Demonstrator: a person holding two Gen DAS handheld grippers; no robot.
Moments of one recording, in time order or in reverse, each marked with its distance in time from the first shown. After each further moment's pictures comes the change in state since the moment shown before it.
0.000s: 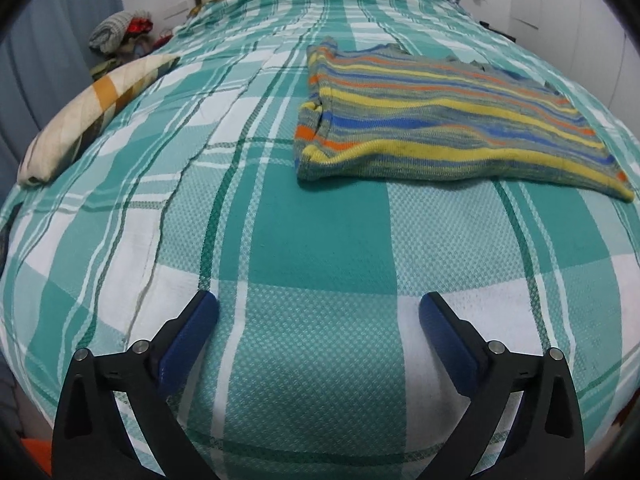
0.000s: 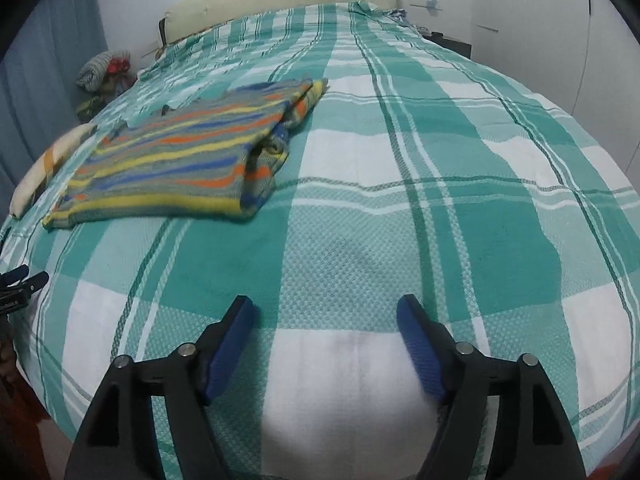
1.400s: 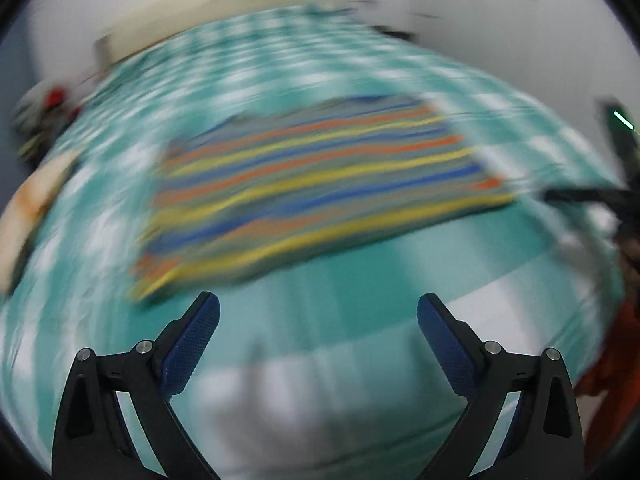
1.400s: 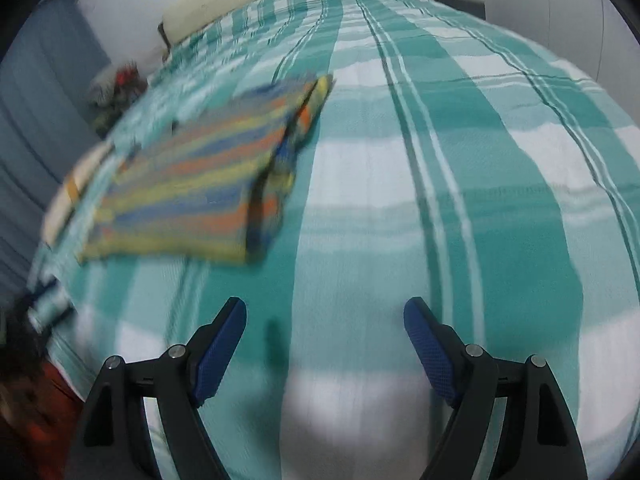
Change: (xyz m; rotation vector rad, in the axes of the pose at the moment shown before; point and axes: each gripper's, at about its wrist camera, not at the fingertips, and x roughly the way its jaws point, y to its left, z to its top) left arm -0.059 -0.139 0.051 0.291 -0.096 -0.259; right arm 0.015 -0.038 0.060 0.130 0.119 0.211
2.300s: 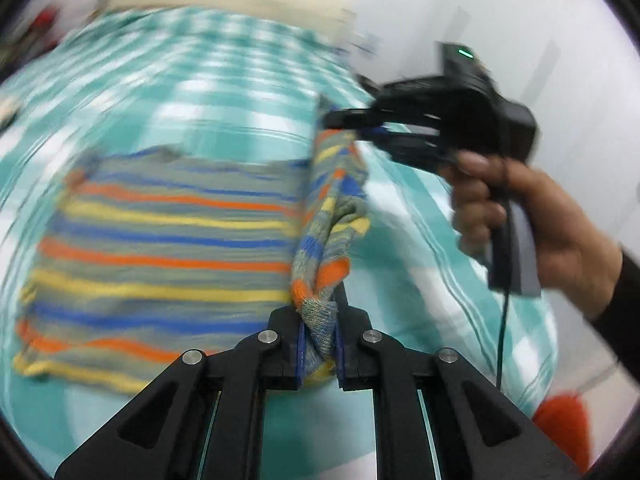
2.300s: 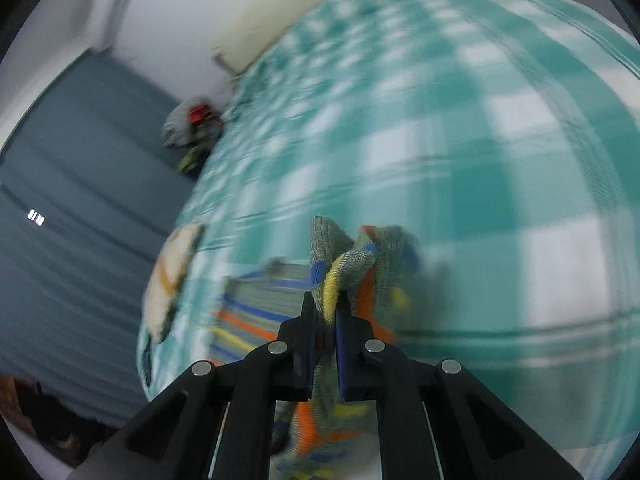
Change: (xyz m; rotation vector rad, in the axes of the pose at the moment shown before) left arm 0.017 0.062 0.053 -0.401 -0.118 -0.267; right arm 0.100 0.111 0.225 0.037 0.038 0.425
